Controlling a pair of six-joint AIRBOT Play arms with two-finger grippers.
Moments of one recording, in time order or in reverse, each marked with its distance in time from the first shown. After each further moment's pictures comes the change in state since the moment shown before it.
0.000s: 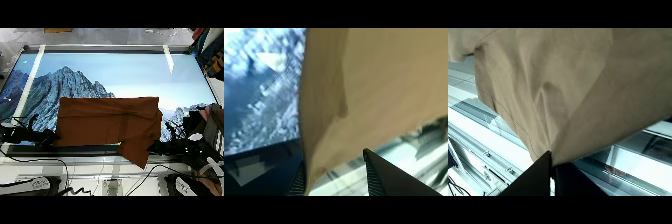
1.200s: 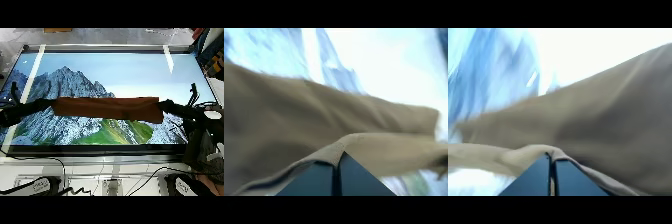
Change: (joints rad) left arm -0.150 0.101 0.181 -0.724 0.299 0.312; right arm 0.086 -0.028 0.399 0.392 -0.502 -0.108
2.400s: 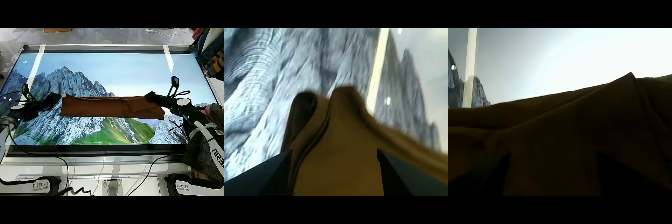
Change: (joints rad) left arm -0.119 -0.137 0.021 0.076 0.353 -0.212; right arm 0.199 -0.339 0.219 -0.243 -0.246 0.008
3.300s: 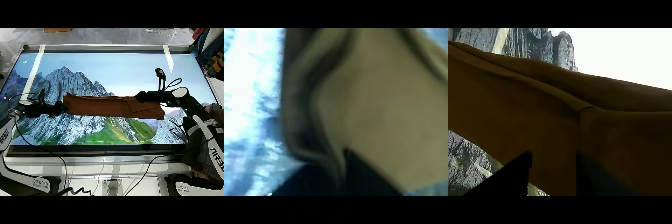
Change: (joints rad) left arm -0.040 -0.224 0.188 0.250 -0.240 -0.213; right arm 0.116 -0.001 0.172 -0.098 0.259 0.000
